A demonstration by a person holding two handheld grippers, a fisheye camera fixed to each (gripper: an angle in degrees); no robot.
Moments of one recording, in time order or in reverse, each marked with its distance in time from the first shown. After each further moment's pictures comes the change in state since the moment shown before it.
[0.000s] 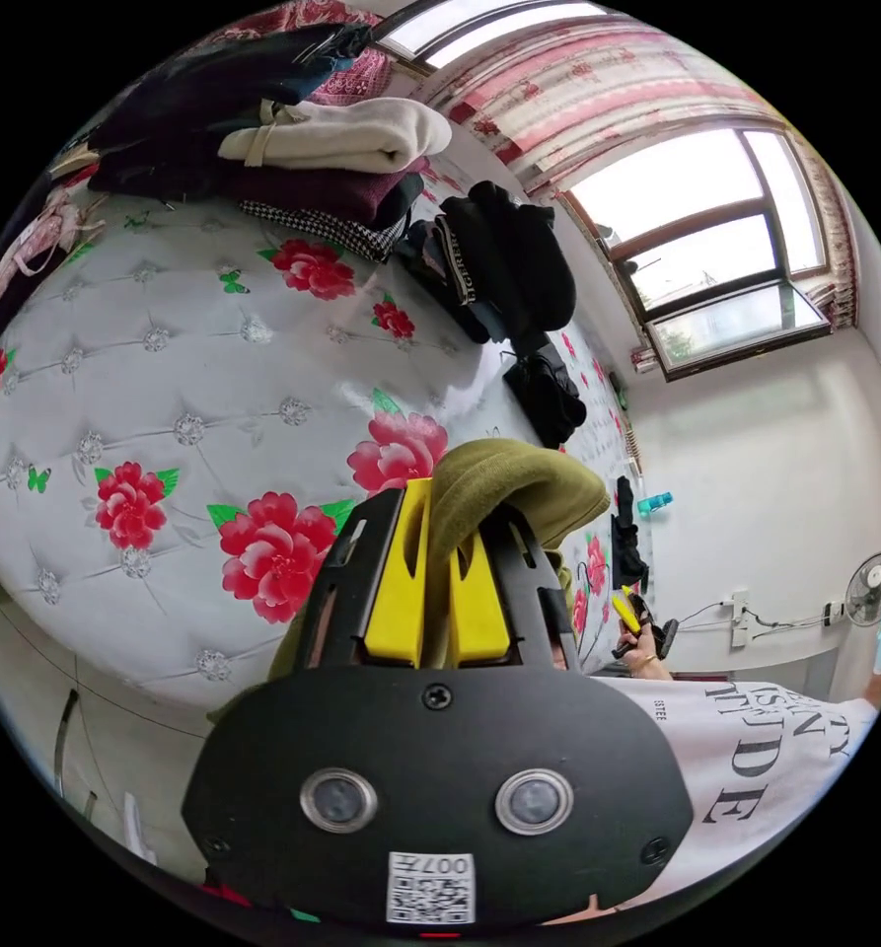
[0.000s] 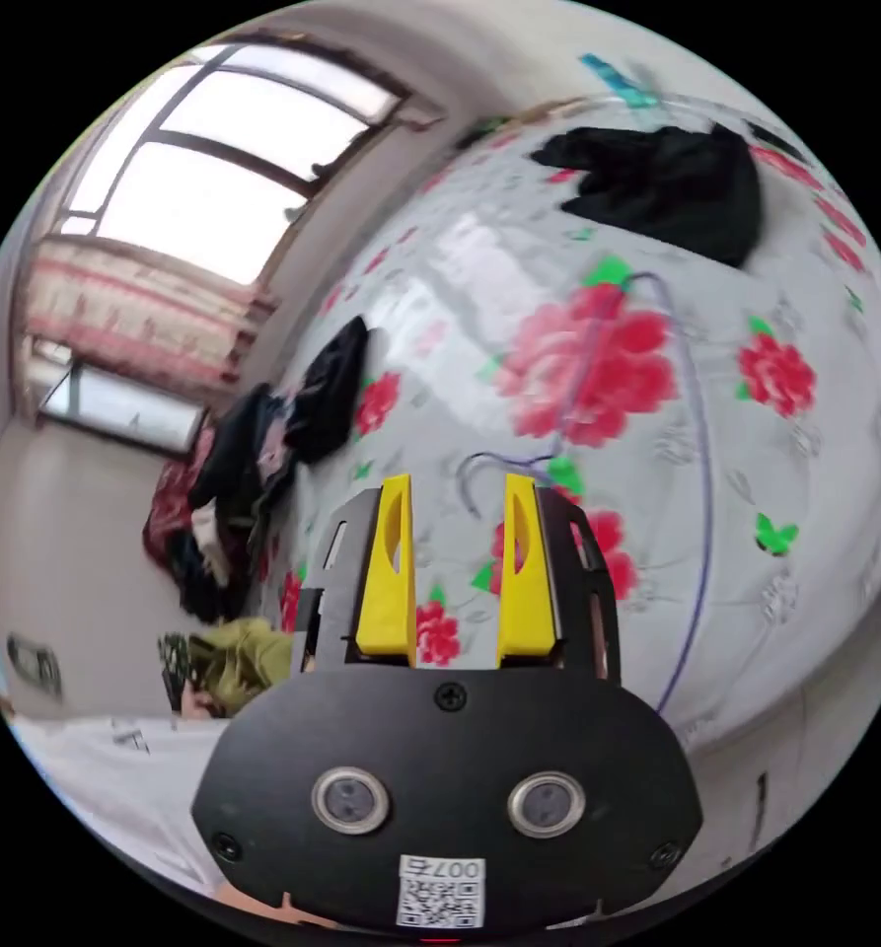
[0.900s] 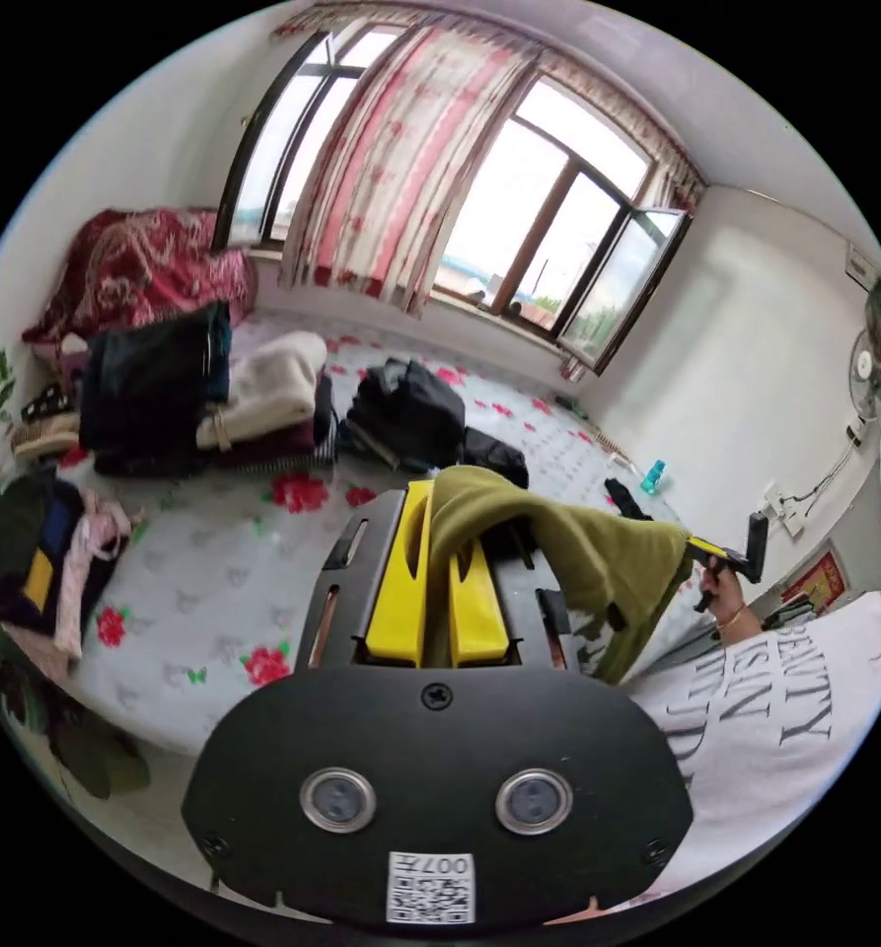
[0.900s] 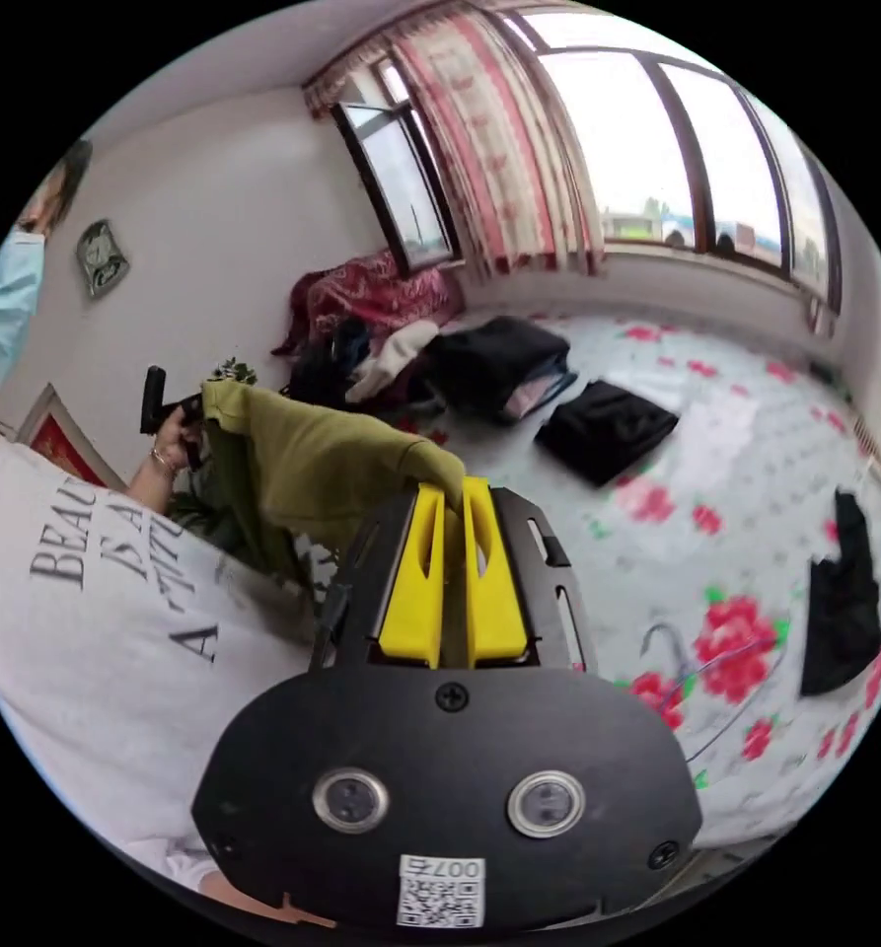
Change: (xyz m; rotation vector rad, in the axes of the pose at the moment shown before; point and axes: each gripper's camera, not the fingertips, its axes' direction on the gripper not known) left arm 0.131 0.014 -0.166 0.341 -0.064 0.496; right arm -0.373 0.110 -0.103 -0.094 -0.072 -0.938
